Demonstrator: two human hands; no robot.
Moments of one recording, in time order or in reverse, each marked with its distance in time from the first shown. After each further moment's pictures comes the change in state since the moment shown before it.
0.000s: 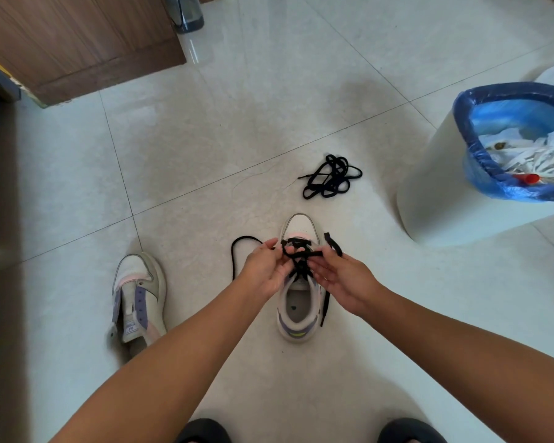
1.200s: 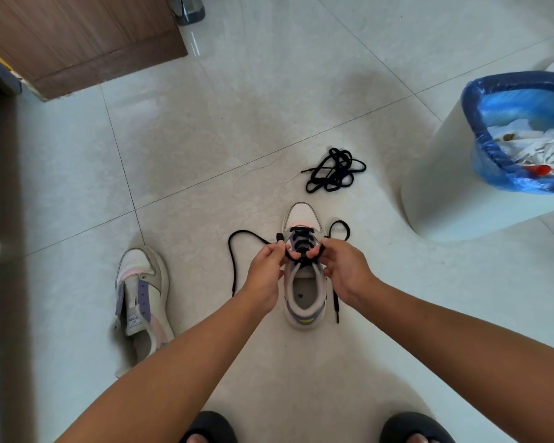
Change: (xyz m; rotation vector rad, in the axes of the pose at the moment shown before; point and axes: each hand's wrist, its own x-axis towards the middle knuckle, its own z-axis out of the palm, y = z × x) left_hand -0.007 -0.019 -0.026 0.514 -0.021 0.230; right_hand 0.006 0.001 0.017 -0.153 0.157 -0.077
